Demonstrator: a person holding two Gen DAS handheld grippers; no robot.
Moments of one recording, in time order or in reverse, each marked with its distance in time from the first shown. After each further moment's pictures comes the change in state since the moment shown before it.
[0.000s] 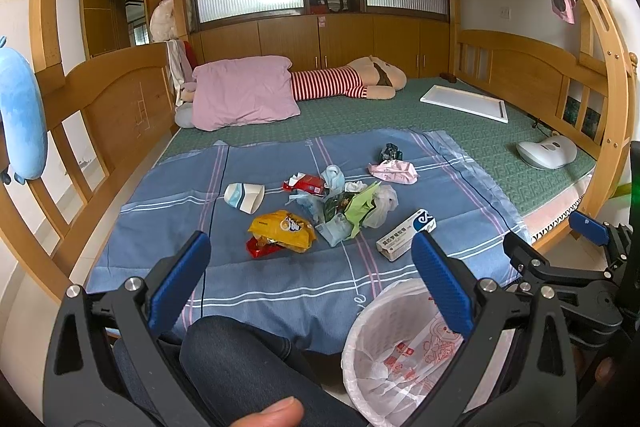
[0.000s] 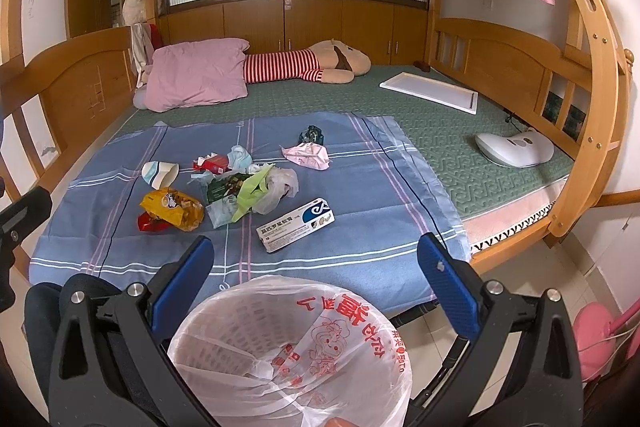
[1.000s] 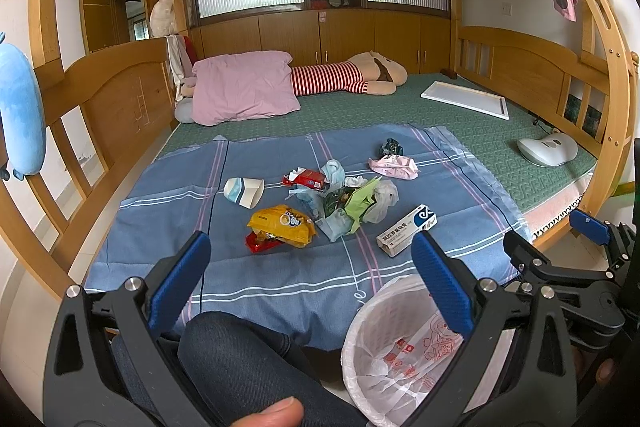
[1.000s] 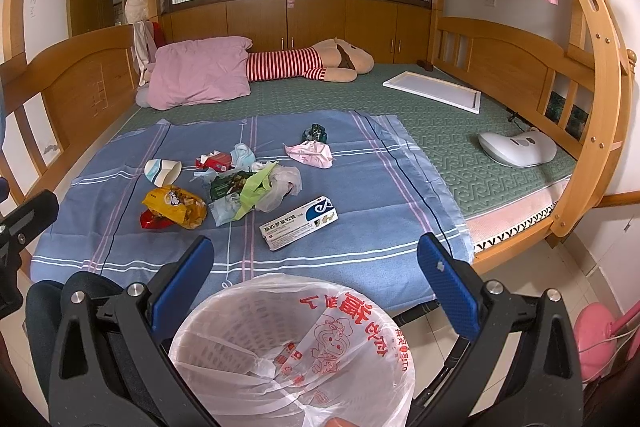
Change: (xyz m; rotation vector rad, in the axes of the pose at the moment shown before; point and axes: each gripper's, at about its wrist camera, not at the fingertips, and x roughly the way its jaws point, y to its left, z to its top) left arm 0.005 0.002 0.001 -0.003 0.021 0.000; right arm 0.000 0.002 -0.002 0.002 0.007 0.008
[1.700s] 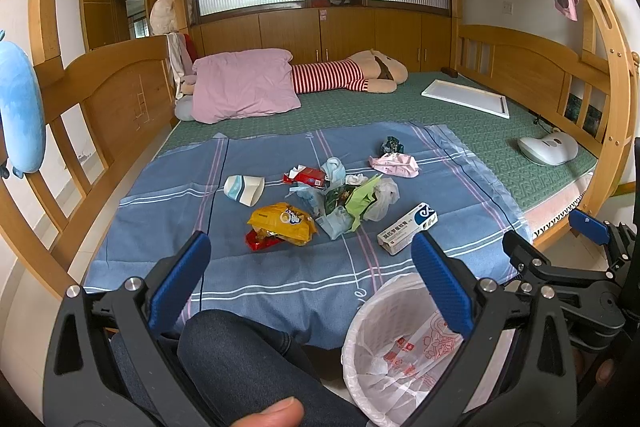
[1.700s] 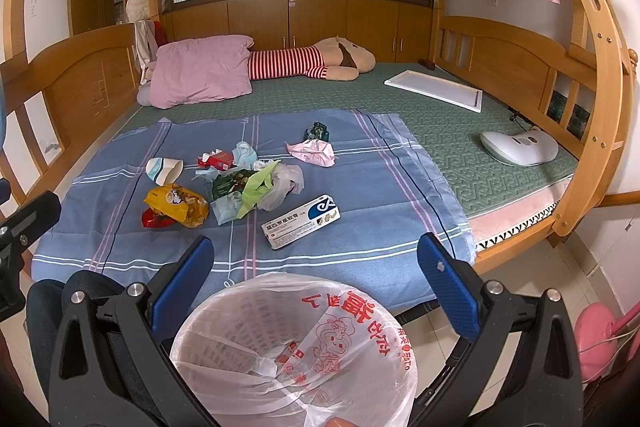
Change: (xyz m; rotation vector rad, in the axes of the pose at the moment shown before) left arm 0.001 0.002 -0.002 -0.001 0.007 0.000; right arm 0.000 0.000 0.000 0.001 0.001 0.001
